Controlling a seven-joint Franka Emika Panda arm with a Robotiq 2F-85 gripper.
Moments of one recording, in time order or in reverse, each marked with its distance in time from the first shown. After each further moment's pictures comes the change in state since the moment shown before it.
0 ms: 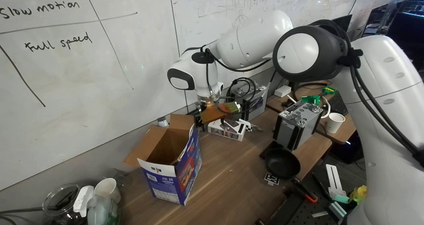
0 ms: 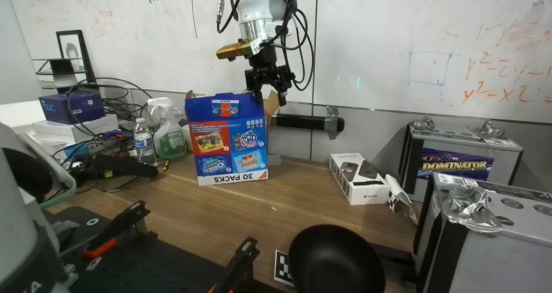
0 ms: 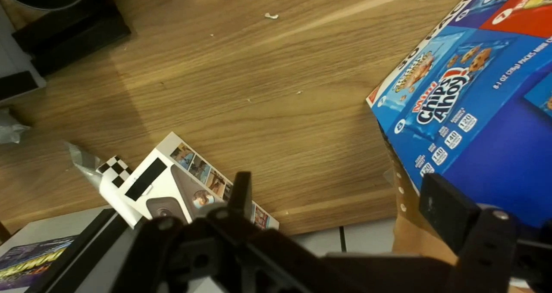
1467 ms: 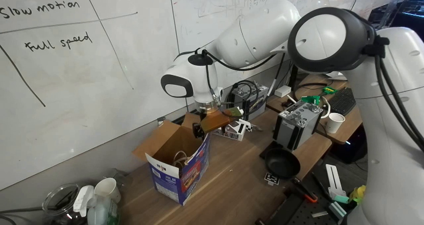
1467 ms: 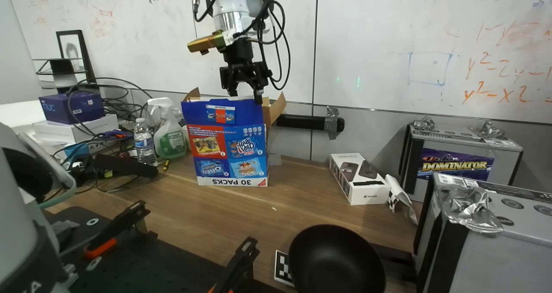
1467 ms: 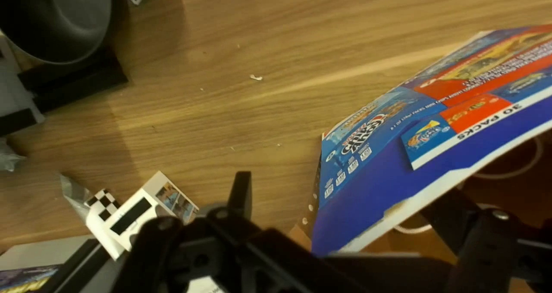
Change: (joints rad) arm -0.046 -0.103 0.129 -0.217 0.000 0.002 0.068
